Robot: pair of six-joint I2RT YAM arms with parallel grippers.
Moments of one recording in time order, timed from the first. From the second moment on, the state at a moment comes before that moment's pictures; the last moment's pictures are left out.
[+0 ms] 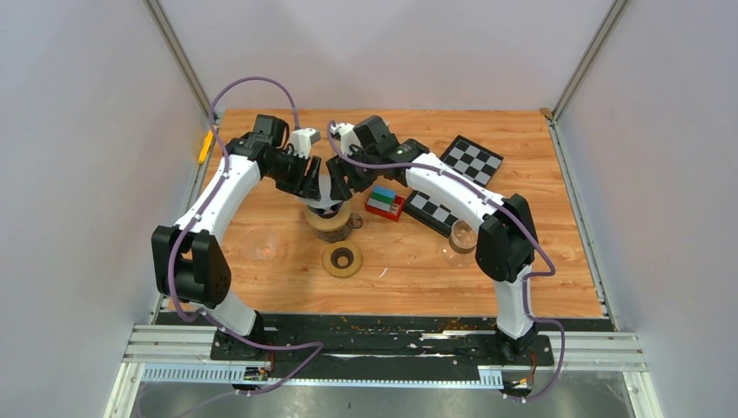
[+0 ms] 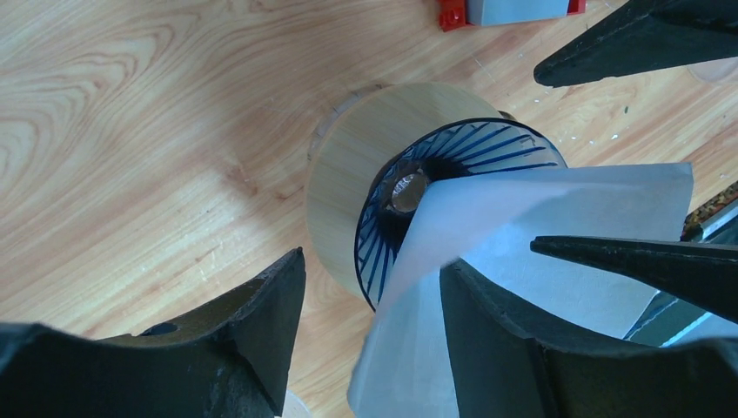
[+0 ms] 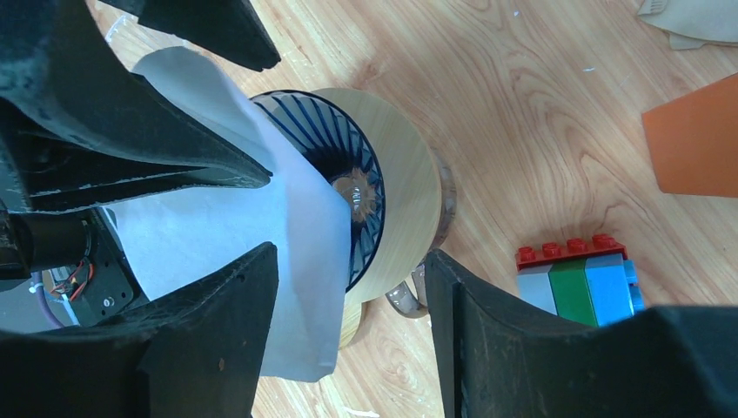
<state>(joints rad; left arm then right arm) -0.20 1.59 1.41 -0.88 0.41 0.15 0.74 2.01 1.84 -0.59 -0.37 0.09</state>
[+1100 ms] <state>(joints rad) -0.20 1.55 1.45 -0.92 0.36 0.19 0.73 1.95 1.85 -0.60 -0.37 0.07</state>
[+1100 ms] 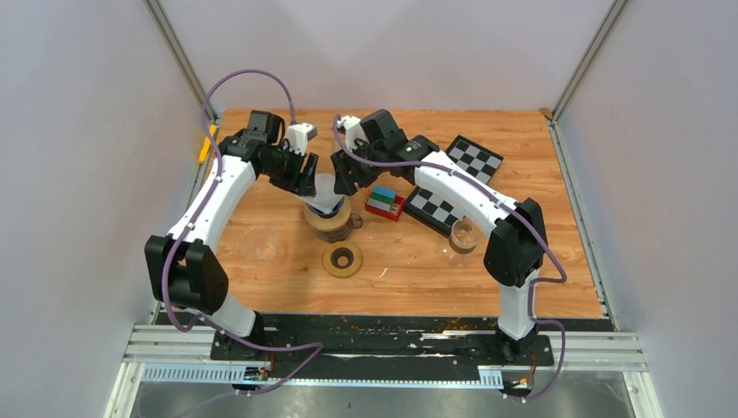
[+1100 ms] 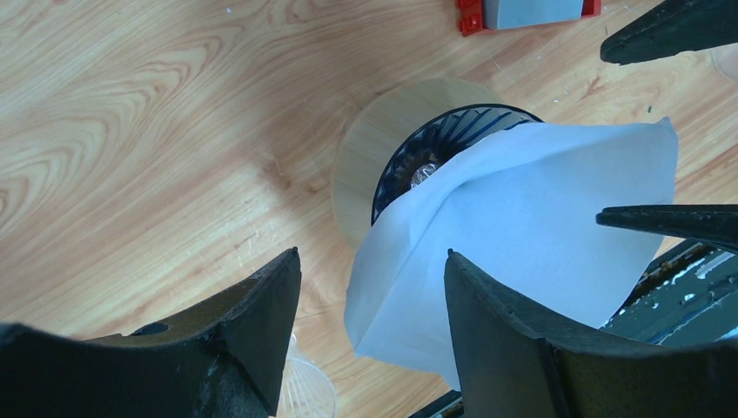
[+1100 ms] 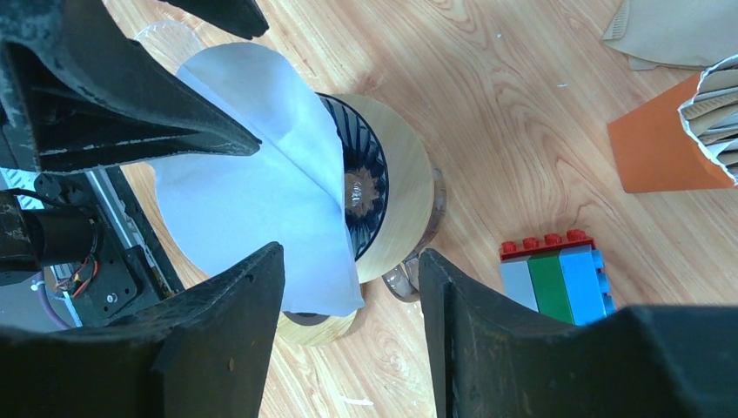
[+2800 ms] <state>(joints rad) -0.19 1.50 1.43 -1.03 0.40 0.20 0.73 1.94 1.78 -0.59 -0.35 0.07</state>
